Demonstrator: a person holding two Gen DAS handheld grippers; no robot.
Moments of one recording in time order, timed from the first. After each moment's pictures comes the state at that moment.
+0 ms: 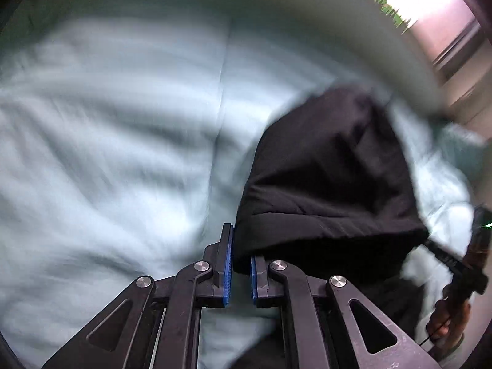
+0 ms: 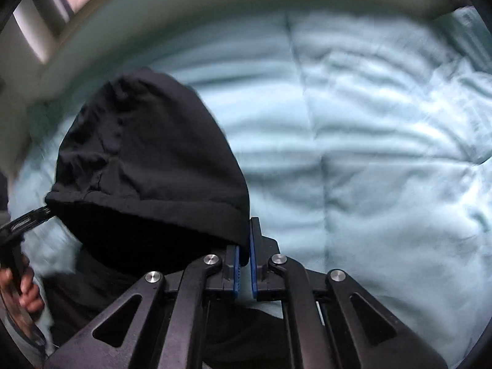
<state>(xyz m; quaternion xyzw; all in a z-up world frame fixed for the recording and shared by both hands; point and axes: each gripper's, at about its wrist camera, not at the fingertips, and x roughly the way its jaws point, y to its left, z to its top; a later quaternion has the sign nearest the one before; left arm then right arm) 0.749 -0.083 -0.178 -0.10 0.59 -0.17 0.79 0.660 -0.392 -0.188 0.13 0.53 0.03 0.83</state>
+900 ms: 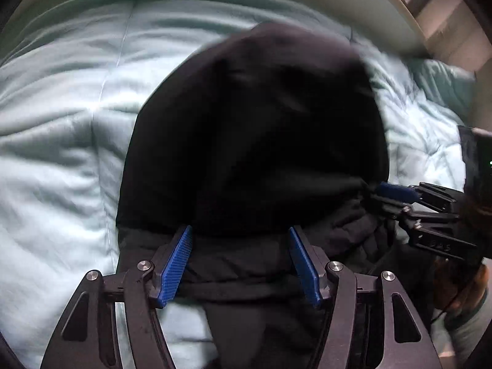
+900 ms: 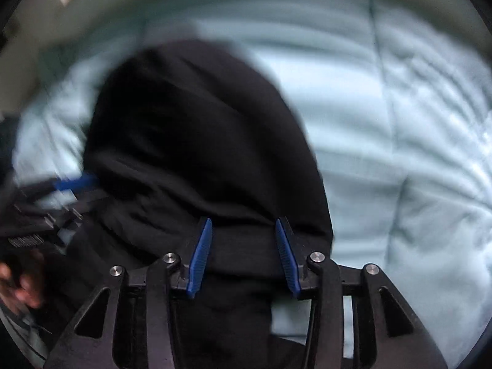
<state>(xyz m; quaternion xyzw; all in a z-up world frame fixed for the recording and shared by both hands) 0.722 -0.165 -0.175 -0.01 0.56 -0.25 0.79 0.692 -0.333 -0.210 0.05 0.57 0.10 0.81</state>
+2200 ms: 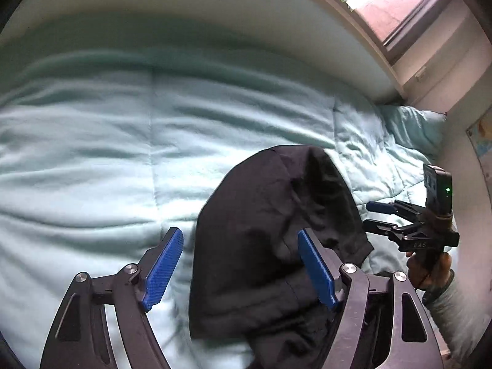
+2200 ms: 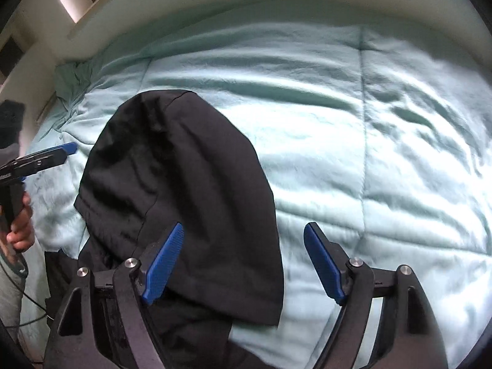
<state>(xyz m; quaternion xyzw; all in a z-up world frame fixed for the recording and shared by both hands) 0.779 -0.095 -0.095 -0.08 0.52 -0.30 0.79 0.738 -0.376 -0.166 0.07 0.54 0.14 0.83</state>
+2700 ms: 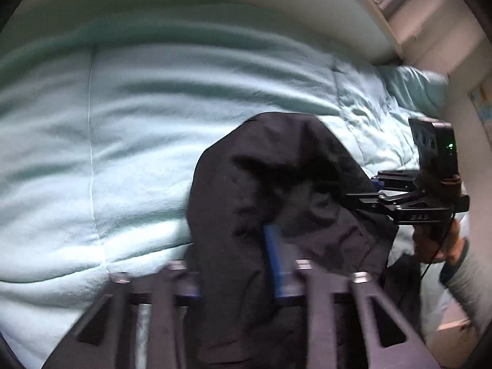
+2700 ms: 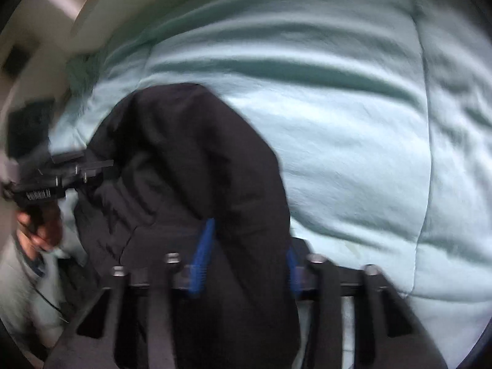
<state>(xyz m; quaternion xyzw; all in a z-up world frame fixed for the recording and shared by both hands) 0.786 -0.149 -0.129 0.00 0.53 -0.35 0.77 0.786 -0.355 -0.213 0.08 0.56 0.22 0.79</state>
